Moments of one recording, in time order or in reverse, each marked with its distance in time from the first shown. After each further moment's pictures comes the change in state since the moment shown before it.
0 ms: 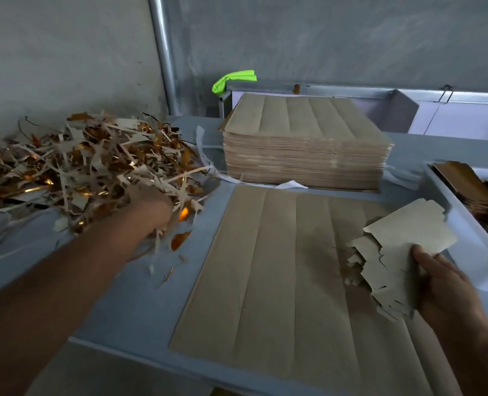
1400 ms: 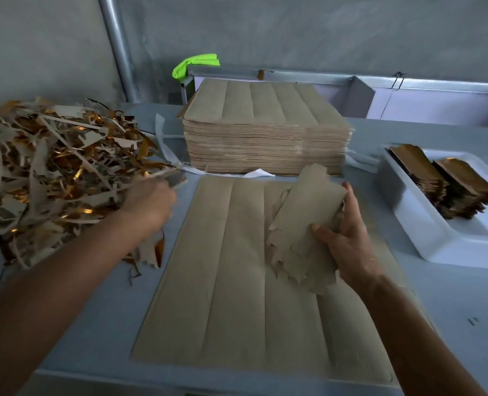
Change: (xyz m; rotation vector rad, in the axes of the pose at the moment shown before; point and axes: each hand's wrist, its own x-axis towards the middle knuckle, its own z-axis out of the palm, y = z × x) left_hand -0.015 0.054 -0.015 -0.013 0.477 0.243; right_hand -0.014 0.000 0.072 -0.375 -0.281 -0.325
